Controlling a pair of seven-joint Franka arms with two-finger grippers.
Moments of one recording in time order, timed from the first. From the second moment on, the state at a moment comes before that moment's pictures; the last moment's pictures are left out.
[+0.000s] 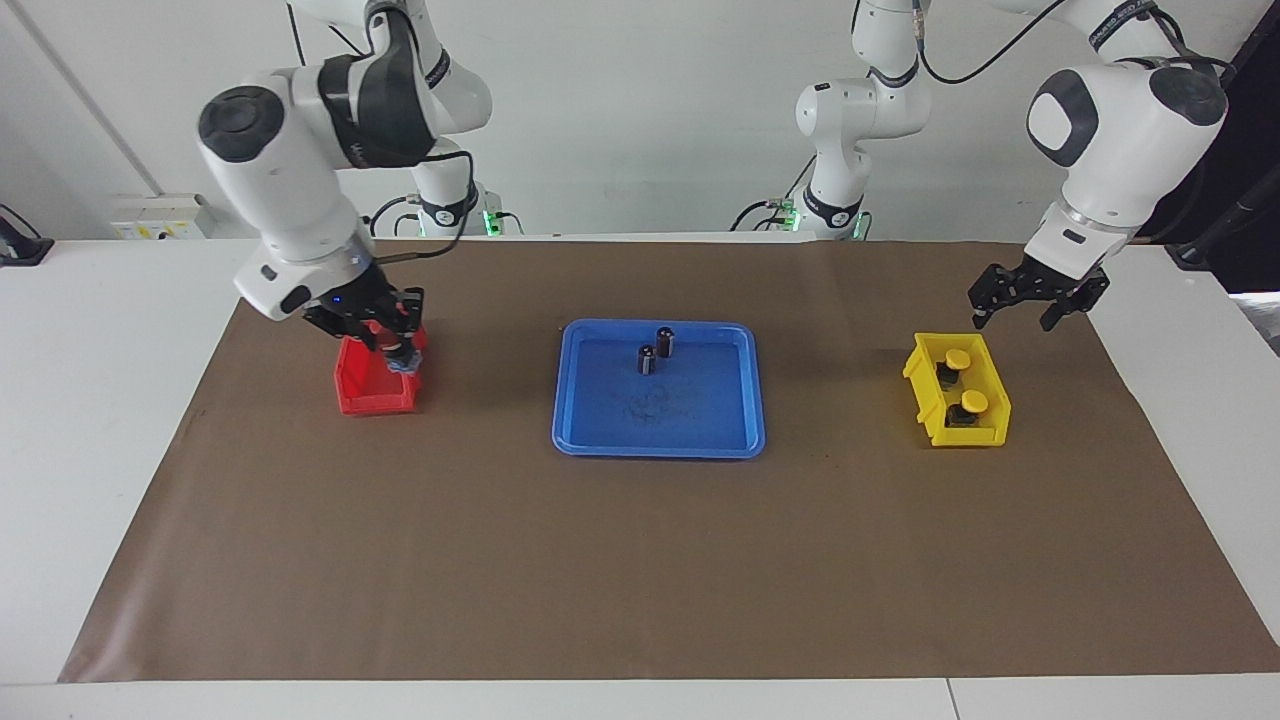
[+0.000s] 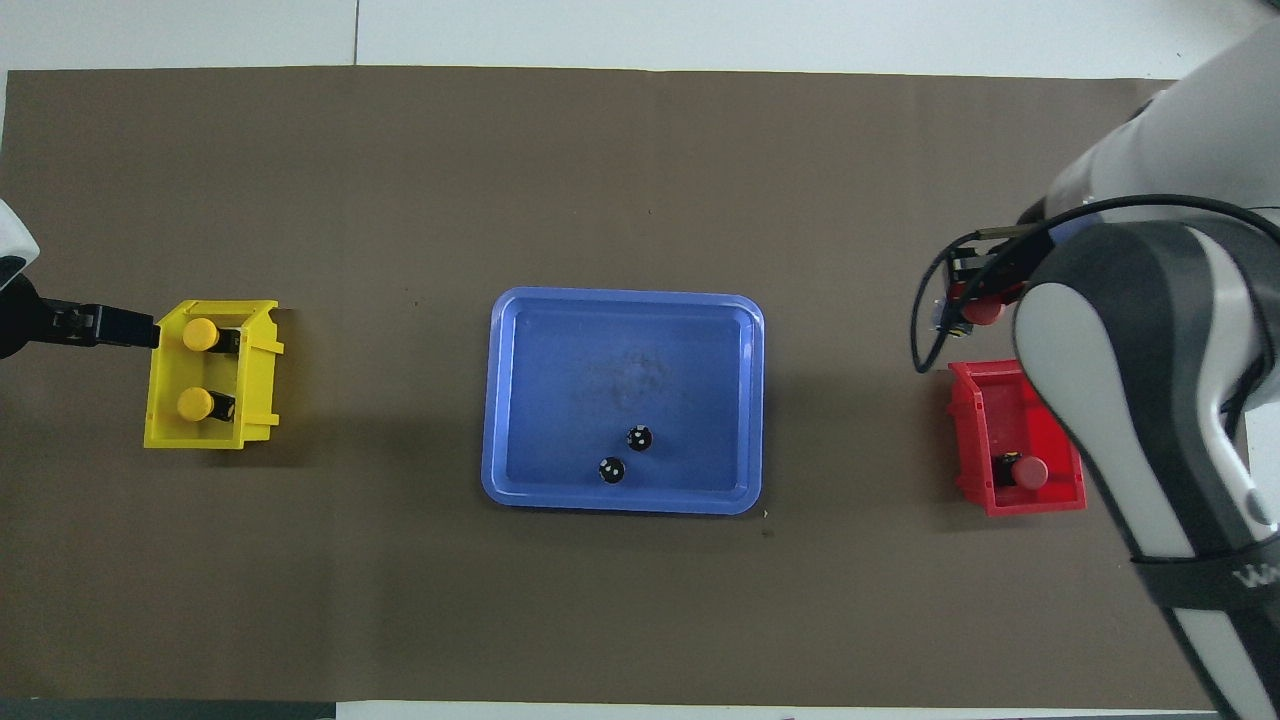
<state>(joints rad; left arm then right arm) -0.03 -0.09 0.05 -1.96 0.01 1.90 0.17 0.25 0.16 -0.02 -1.61 0.03 1.71 0.25</state>
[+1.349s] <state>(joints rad) -0.02 0.09 0.05 -2.07 0.01 2.18 0.17 0.61 0.47 -0.02 -1.59 0.03 2.00 0.68</state>
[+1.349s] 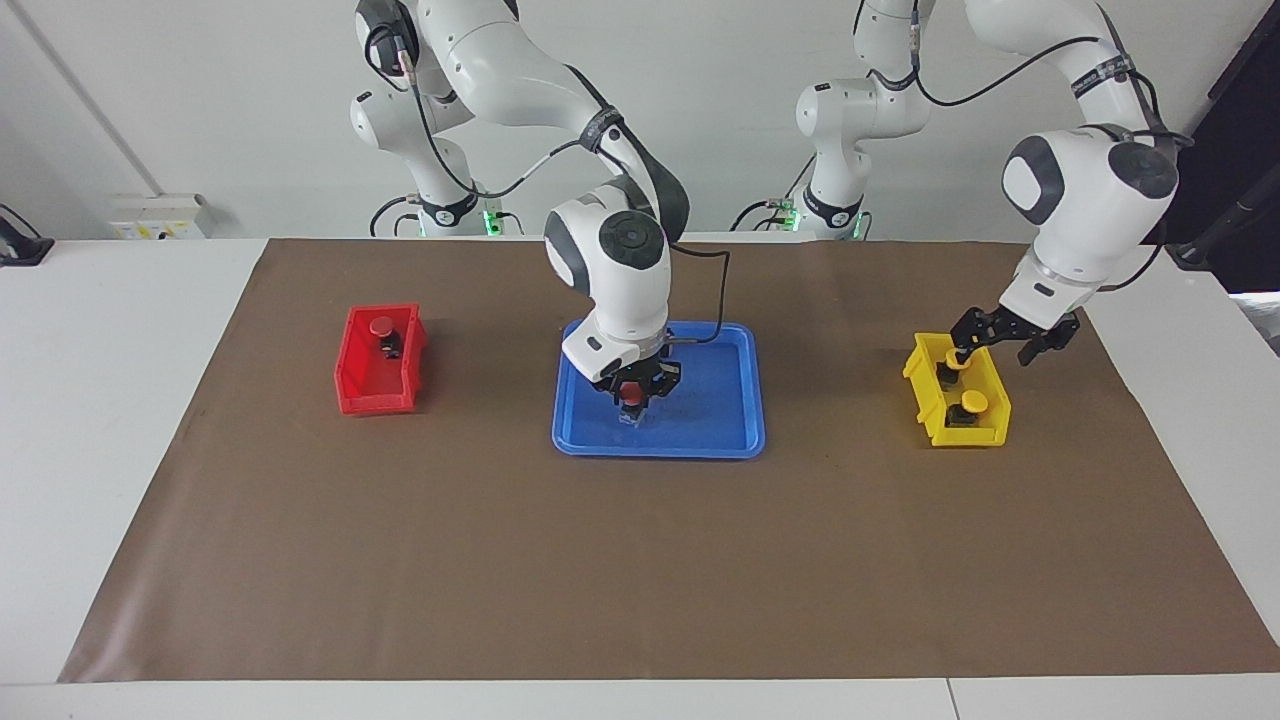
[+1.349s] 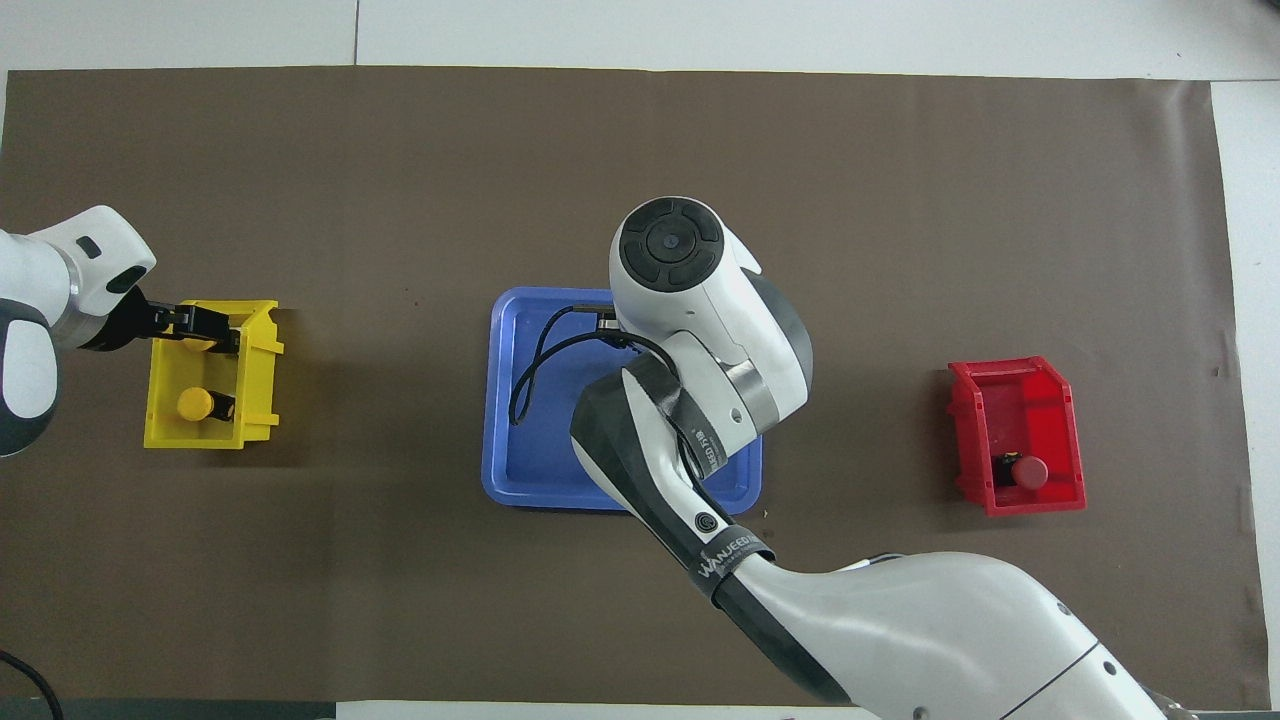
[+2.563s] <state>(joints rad) 0.00 0.12 0.05 -2.10 -0.02 2.27 0.14 0.18 -0.06 -0.05 -2.04 0.01 1.97 0.19</state>
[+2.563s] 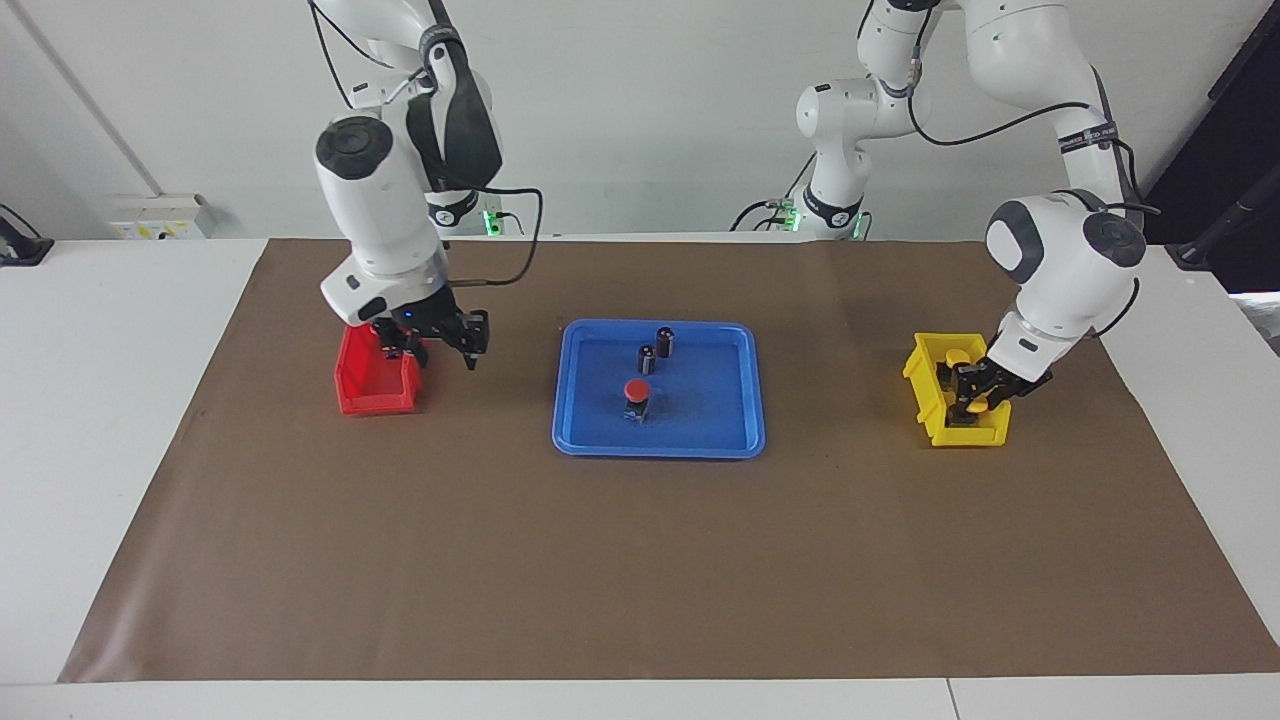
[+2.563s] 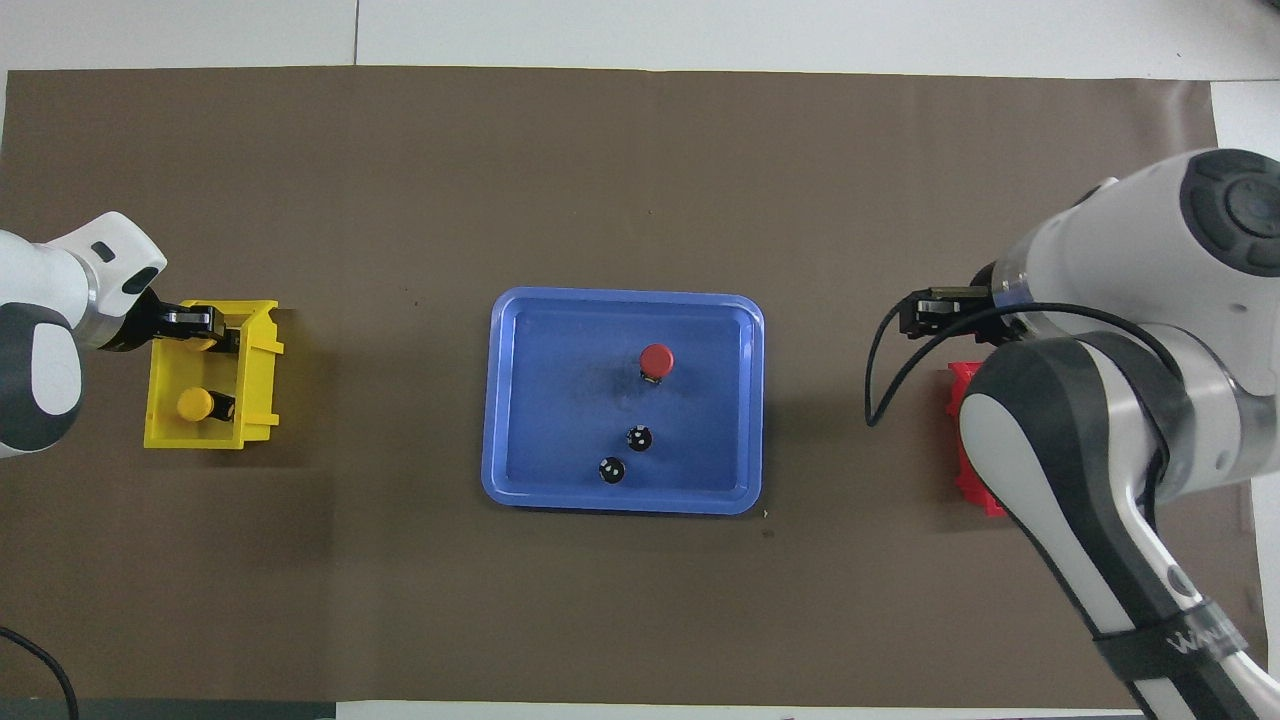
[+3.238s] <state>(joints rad) -0.27 0.06 0.02 -1.75 -0.02 1.87 -0.27 -0.05 -0.23 -0.04 -2.39 0.01 2.07 -0.15</state>
